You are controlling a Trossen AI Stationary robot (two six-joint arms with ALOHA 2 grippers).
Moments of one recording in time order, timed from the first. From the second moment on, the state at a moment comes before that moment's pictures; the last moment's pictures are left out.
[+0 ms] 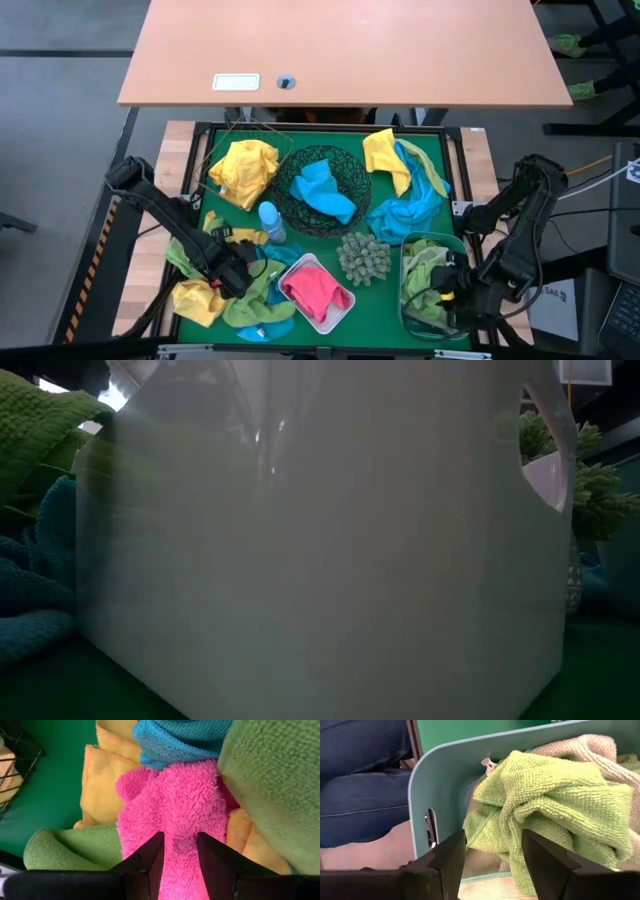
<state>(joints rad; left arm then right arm) -0.68 1.54 1.08 -1.16 -0.13 -1.01 1.03 1.35 1.24 -1.12 0.14 1.22</state>
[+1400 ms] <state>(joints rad) -0.70 1.60 1.54 -1.57 -0.16 -1.00 1.03 1.25 1.24 -1.12 0.67 1.09</state>
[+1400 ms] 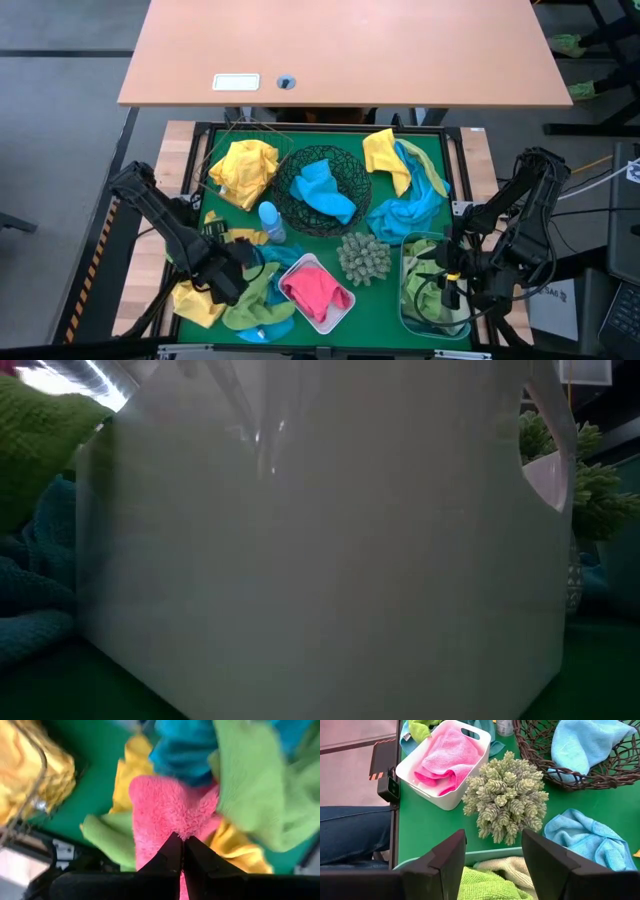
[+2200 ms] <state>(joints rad) -0.70 1.60 1.93 -1.31 -0.46 -0.83 1.03 1.25 1.24 -1.12 0.67 1.09</state>
